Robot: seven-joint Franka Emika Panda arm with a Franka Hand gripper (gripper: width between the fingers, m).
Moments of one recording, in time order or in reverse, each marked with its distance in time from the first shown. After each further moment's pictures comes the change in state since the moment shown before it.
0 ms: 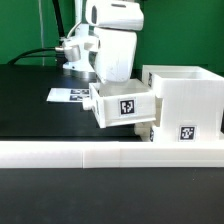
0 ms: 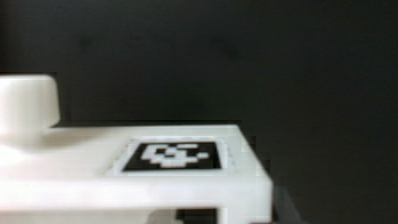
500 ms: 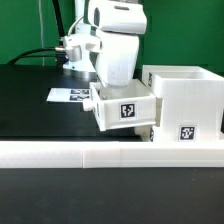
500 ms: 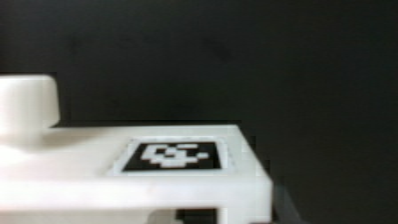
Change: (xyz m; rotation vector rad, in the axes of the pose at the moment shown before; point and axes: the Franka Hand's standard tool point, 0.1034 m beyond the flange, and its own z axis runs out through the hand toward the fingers) arm -0.001 -0.003 0.000 0.094 -0.020 -0.005
